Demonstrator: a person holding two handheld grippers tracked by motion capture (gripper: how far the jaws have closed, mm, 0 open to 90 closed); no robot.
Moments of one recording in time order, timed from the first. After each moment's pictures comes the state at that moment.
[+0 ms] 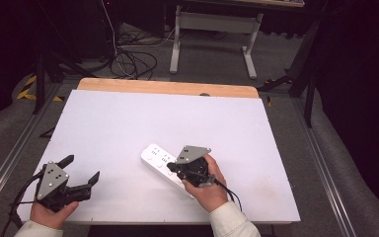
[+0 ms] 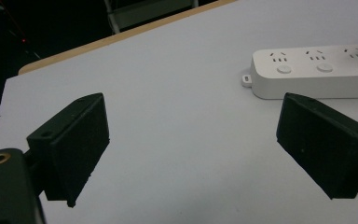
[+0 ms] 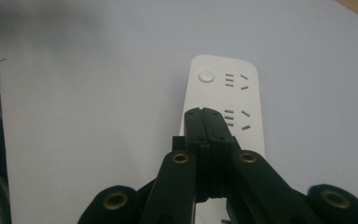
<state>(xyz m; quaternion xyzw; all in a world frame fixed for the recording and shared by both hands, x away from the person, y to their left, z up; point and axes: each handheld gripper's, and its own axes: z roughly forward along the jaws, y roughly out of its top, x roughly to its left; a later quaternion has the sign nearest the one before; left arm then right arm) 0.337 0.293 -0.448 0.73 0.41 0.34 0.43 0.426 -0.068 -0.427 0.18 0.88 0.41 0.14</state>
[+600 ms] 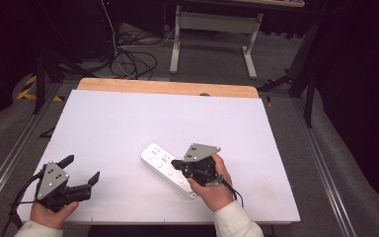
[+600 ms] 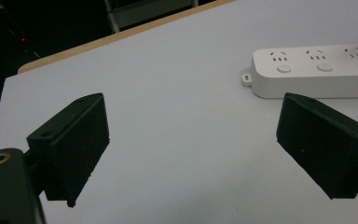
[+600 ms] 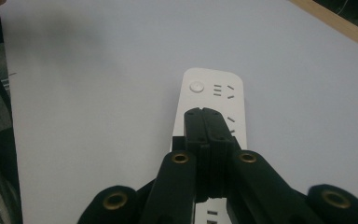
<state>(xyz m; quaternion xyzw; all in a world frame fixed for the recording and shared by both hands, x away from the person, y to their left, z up) 0.337 0.293 -0.448 0.73 0.41 0.34 0.43 0.423 -0.081 -0.414 0.18 0.87 0.43 0.15</state>
